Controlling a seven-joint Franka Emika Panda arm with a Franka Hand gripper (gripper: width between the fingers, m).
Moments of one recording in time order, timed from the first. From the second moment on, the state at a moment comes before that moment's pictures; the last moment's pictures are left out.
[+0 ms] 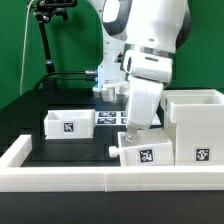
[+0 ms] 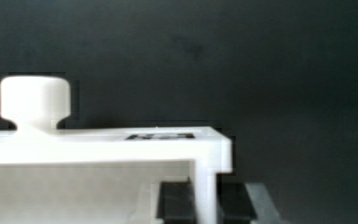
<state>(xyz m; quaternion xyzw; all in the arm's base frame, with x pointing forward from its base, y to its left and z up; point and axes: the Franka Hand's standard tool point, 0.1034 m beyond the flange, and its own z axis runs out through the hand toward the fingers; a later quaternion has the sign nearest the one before) 0.531 -0.004 0.026 0.71 0.69 -0.05 0.11</state>
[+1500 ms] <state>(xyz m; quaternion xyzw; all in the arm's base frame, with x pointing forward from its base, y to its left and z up) 0.523 0.007 0.025 0.74 0.66 -0.03 0.11</state>
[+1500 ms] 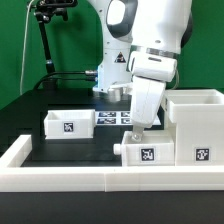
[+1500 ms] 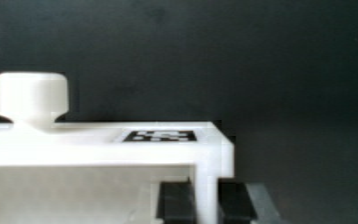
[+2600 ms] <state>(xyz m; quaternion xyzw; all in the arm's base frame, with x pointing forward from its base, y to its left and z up) 0.521 0.009 0.027 0.73 0.67 -0.07 0.11</state>
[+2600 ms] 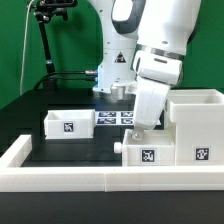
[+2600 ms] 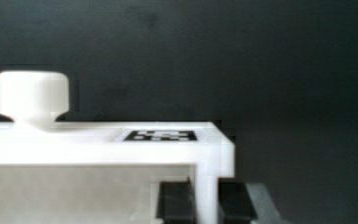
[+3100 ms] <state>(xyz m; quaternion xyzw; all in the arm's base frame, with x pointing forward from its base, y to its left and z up) 0.523 0.008 0.028 0.72 0.67 -0.09 0.11</state>
